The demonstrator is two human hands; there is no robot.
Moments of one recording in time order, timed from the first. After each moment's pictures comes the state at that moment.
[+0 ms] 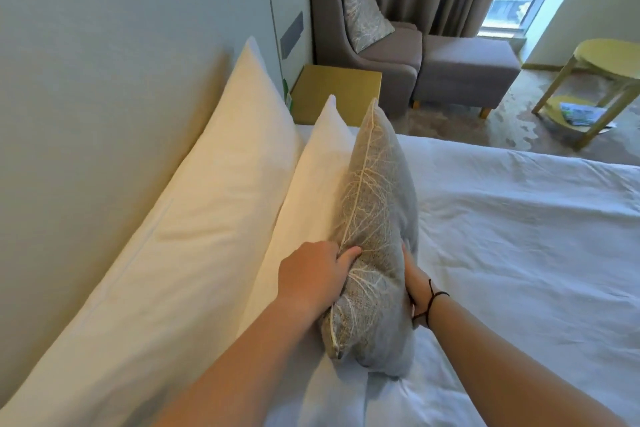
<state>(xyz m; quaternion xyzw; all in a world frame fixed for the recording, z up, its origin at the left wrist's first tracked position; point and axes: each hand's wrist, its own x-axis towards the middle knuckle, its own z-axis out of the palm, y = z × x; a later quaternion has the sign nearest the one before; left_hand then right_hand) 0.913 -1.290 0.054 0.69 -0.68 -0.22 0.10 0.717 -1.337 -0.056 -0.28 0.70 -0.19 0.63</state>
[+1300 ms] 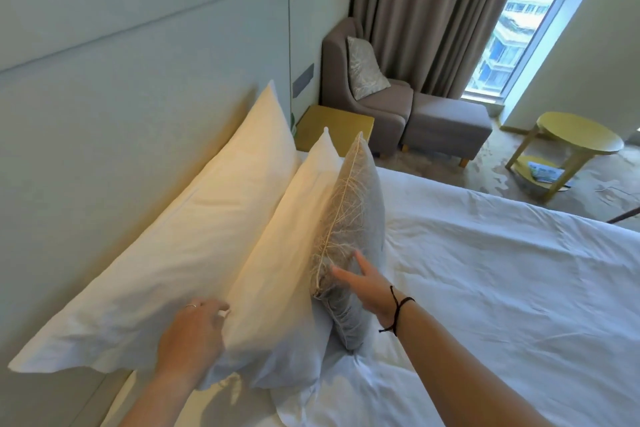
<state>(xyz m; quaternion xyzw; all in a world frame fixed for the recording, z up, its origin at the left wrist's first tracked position) 1.000 -1.061 0.045 0.83 -0.51 -0.17 0.16 0.713 -1.194 0.089 -0.49 0.59 -0.15 0.62</state>
